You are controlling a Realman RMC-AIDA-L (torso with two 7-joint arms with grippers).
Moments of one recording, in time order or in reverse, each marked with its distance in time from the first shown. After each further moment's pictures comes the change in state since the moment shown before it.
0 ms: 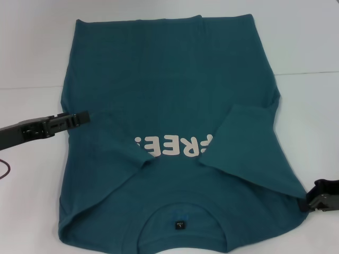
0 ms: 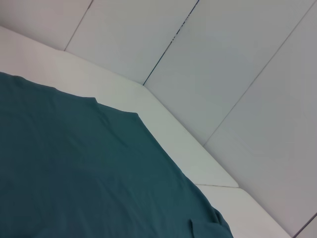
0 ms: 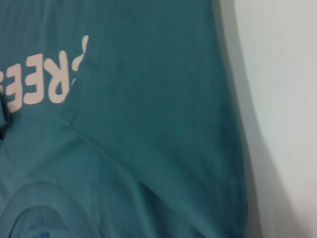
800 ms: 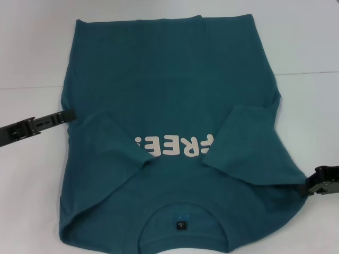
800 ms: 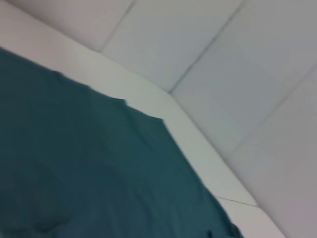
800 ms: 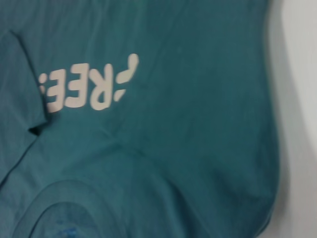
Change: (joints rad) left arm 0.027 0.001 -0.026 0.024 0.010 -0.031 -0.122; right arm -0.013 0.037 0.004 -0.179 0.030 -0.090 -0.072
